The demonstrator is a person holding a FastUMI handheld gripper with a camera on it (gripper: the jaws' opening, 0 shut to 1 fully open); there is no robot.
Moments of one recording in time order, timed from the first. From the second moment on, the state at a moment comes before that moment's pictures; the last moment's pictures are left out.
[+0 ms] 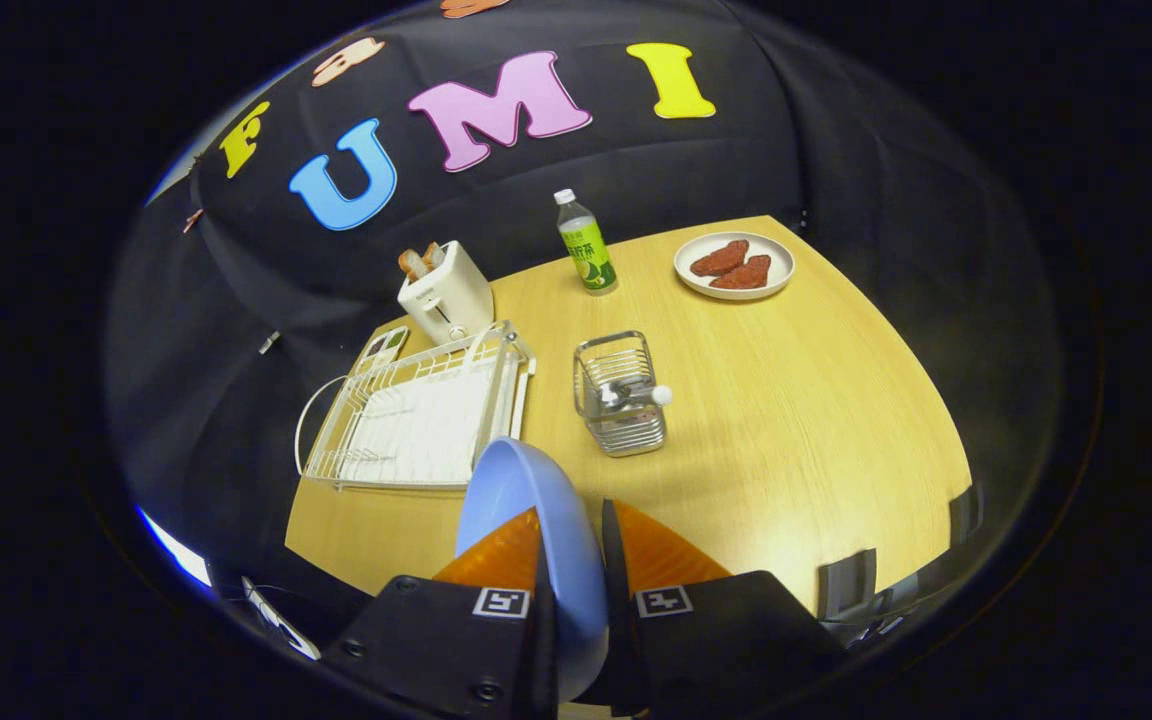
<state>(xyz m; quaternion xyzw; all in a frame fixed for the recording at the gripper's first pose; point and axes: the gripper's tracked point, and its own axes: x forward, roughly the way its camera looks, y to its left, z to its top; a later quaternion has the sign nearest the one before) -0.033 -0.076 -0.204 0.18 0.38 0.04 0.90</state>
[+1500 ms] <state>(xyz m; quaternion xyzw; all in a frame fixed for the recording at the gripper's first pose) 0.049 -0.128 -0.233 0.10 0.28 0.19 0.94</state>
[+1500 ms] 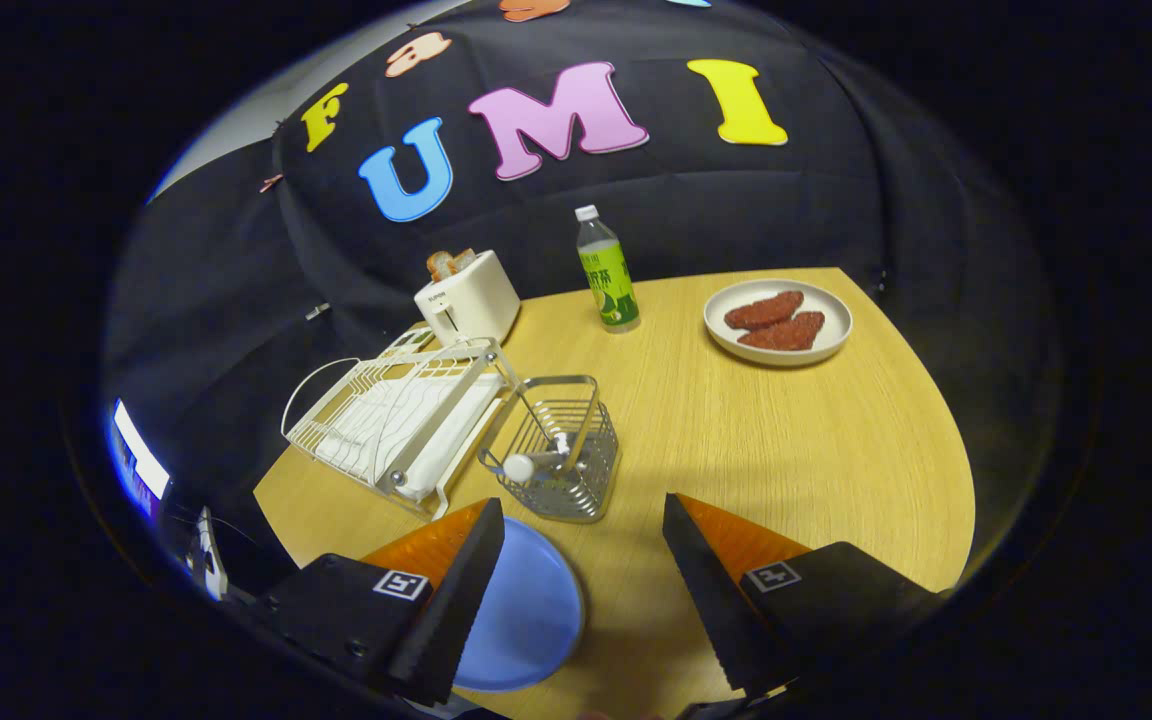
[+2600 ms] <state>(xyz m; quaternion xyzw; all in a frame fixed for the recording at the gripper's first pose) 0.118 -0.082 -0.241 -0.01 0.14 0.23 0.96</state>
